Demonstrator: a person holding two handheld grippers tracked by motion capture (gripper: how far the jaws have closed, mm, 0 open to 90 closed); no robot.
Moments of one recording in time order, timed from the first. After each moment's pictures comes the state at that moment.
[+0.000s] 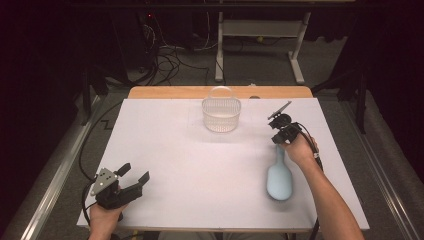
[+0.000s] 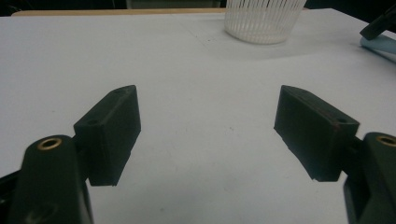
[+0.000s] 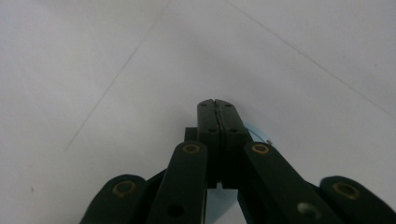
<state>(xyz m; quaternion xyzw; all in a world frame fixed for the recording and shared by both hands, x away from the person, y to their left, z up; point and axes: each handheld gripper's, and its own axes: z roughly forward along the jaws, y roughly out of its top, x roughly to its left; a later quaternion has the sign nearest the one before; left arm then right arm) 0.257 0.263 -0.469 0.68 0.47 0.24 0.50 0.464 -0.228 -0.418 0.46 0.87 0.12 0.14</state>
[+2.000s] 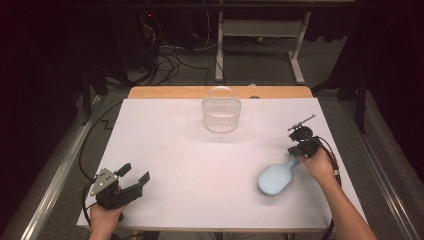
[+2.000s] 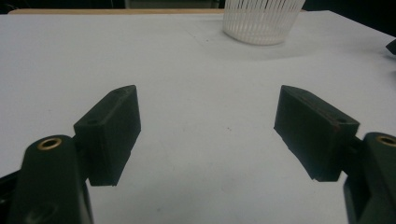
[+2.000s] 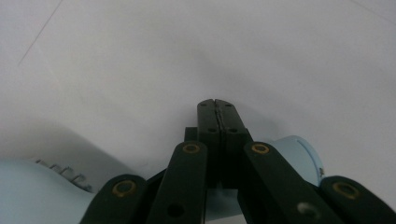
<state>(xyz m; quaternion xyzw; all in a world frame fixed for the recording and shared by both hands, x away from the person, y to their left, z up) 0.258 0.261 -0.470 0.68 0.47 0.23 0.50 0.425 -0.281 -0.429 0.49 0.85 0.14 0.13</state>
